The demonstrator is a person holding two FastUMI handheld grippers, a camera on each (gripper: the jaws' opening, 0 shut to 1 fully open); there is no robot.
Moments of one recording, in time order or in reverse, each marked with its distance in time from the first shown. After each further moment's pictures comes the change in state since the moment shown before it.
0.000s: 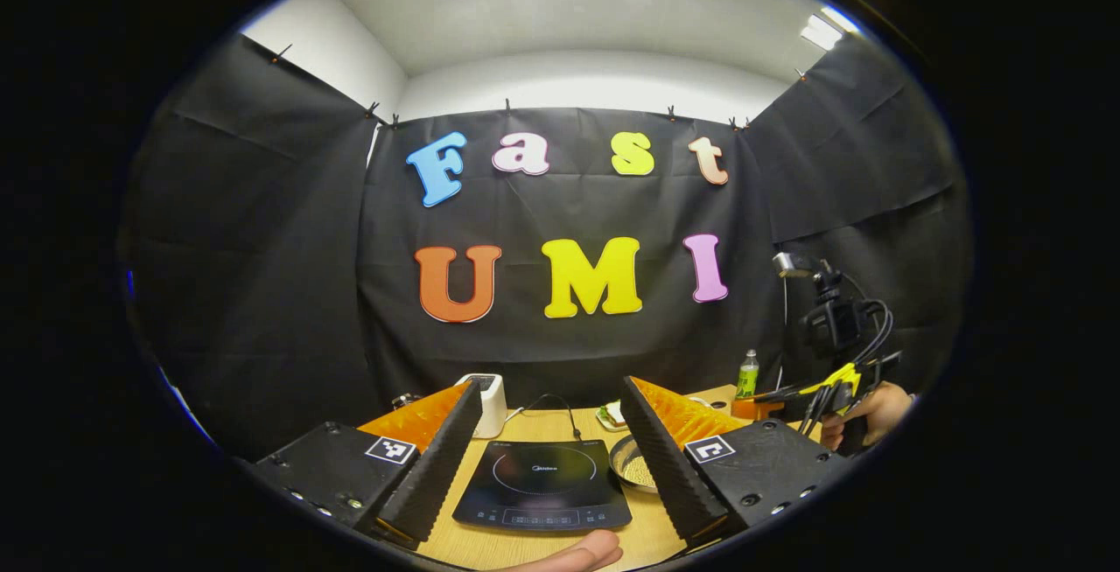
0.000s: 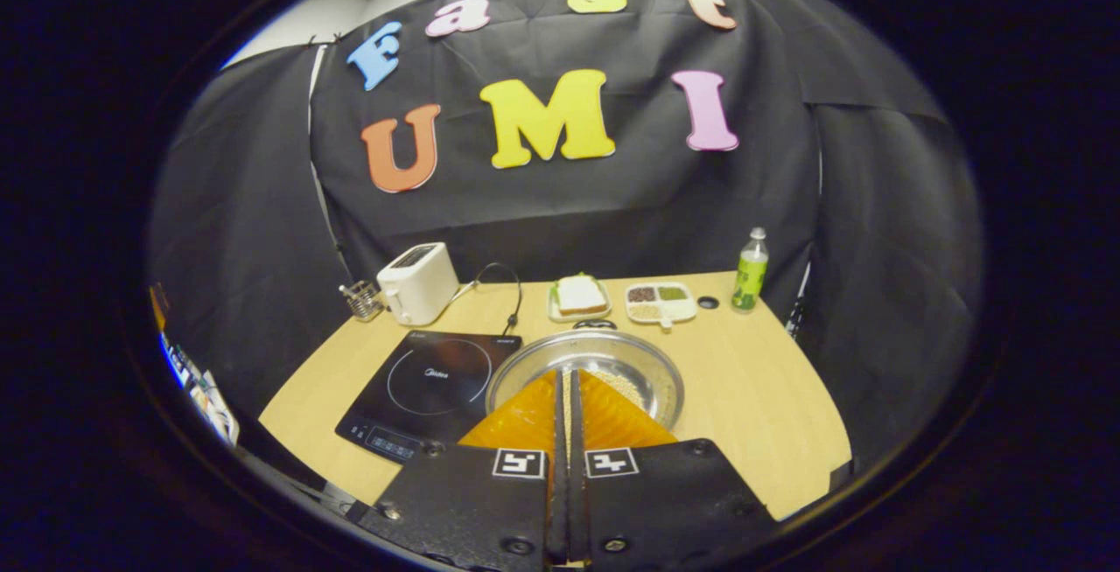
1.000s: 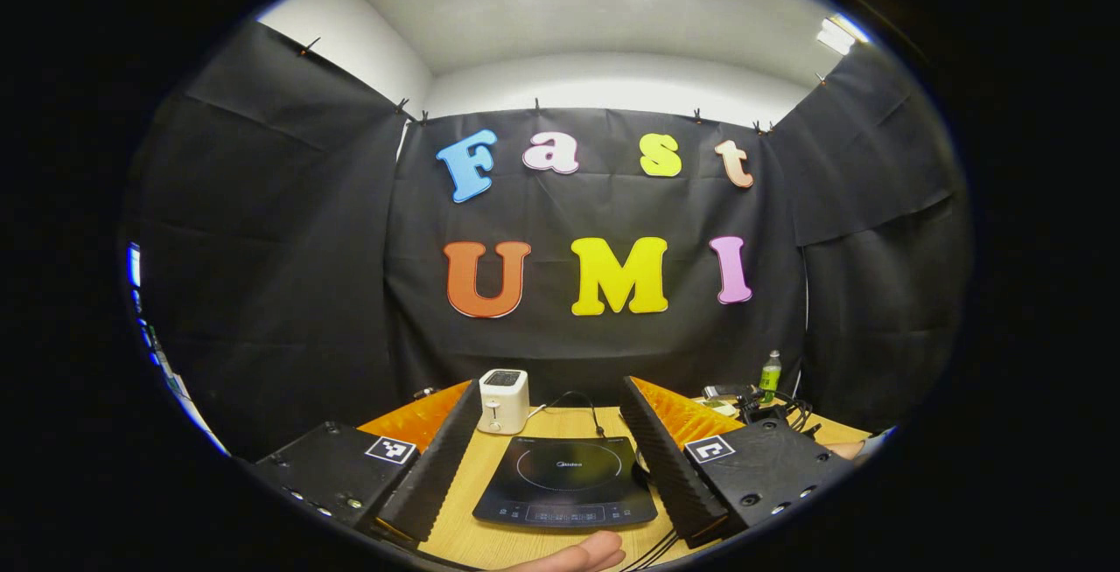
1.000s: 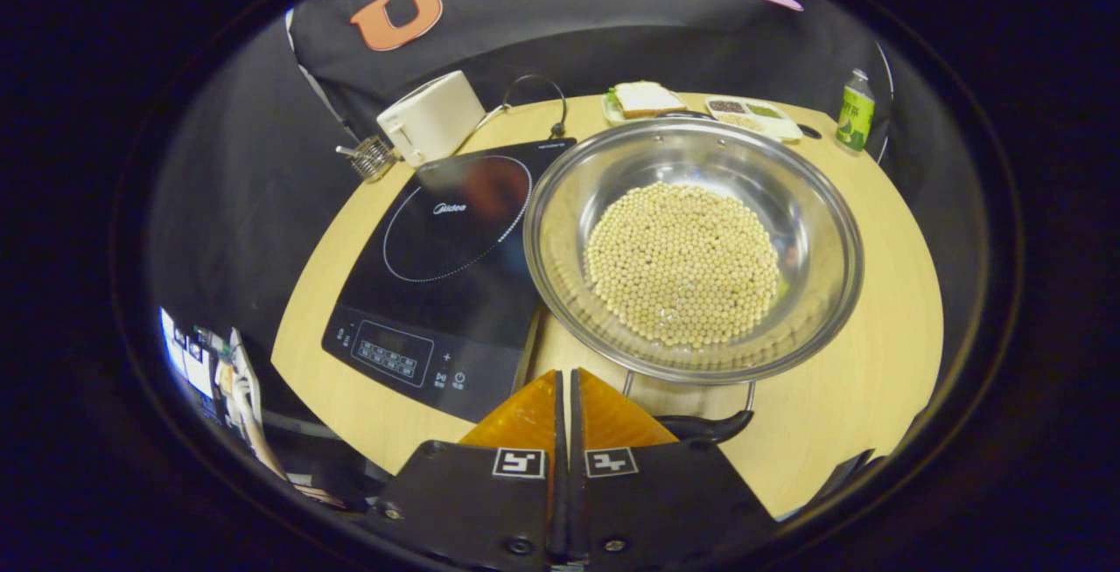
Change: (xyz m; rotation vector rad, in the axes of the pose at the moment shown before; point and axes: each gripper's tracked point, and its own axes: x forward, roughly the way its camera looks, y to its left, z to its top) left arm -0.007 0.019 -0.006 -0.034 -0.001 0.065; right arm 0.088 0.032 -0.165 0.090 0.525 0.069
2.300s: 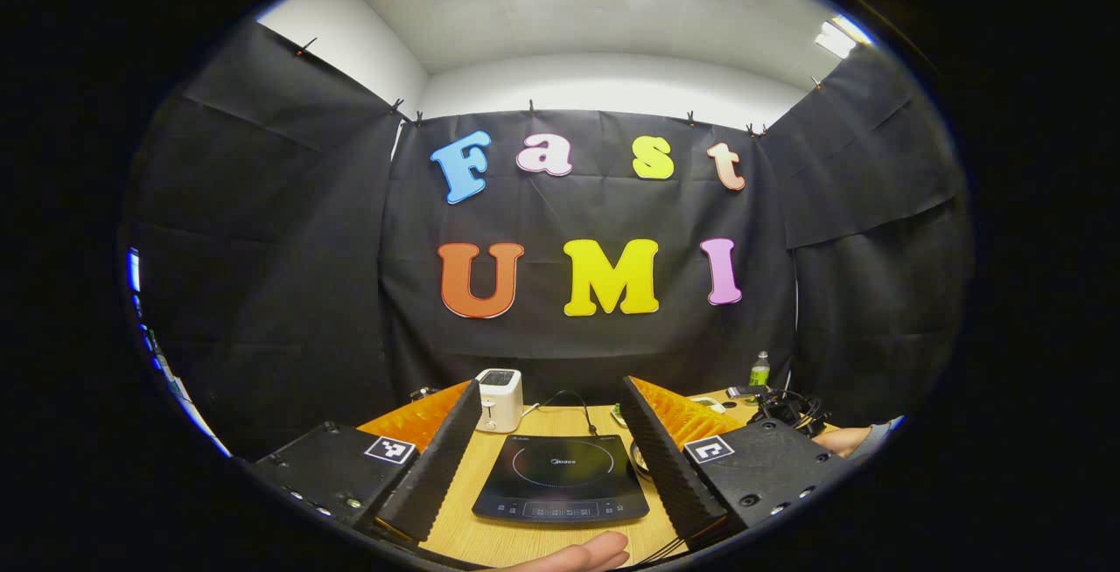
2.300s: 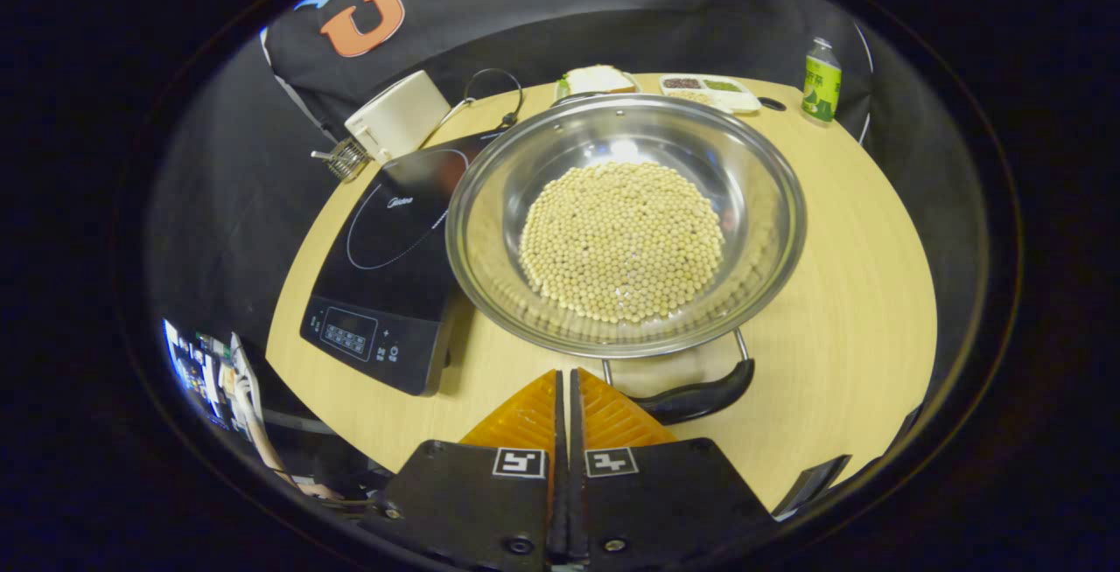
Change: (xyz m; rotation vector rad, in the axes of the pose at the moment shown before) left arm -0.011 0.006 0.005 0.000 -0.003 -0.024; right arm -0.015 -0.077 -0.011 0.038 0.023 -0.014
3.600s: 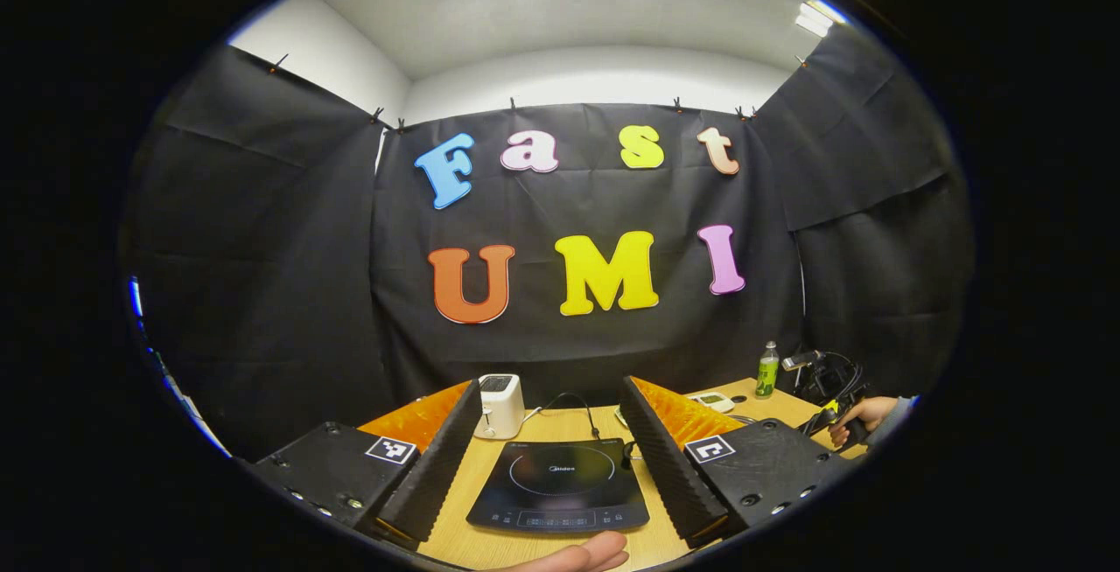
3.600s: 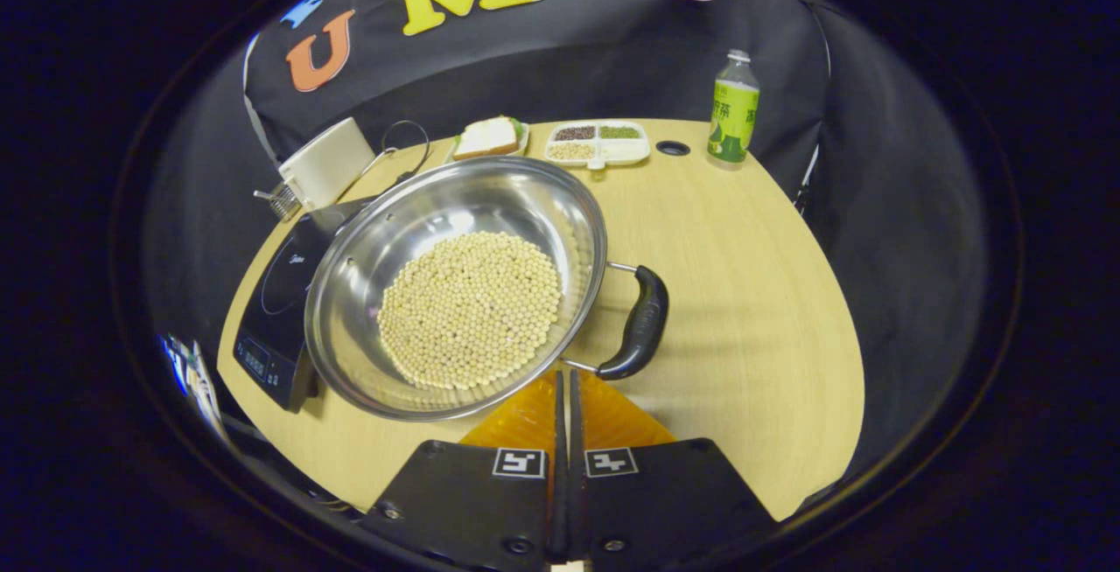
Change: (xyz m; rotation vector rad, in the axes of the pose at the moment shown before) left arm 0.030 -0.032 0.000 0.069 0.011 0.004; right arm 0.001 -0.160 0.067 -0.063 -0.178 -0.140
